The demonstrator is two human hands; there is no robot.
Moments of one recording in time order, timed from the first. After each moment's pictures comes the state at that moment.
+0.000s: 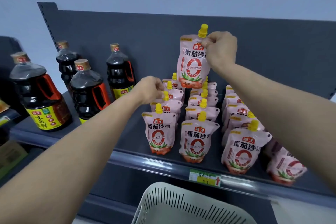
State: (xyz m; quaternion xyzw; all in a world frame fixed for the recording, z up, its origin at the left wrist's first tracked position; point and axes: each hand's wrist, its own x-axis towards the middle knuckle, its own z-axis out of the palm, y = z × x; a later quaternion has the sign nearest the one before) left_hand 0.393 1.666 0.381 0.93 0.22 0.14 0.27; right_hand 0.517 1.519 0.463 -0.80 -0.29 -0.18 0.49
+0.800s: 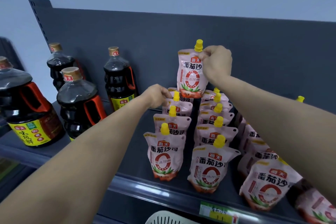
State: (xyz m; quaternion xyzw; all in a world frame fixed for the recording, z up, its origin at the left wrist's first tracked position) left_hand 0.461 1.722 0.355 0.91 0.23 0.07 0.34; right_hand 0.564 1.587 0.431 -0.83 -0.28 -0.17 0.45
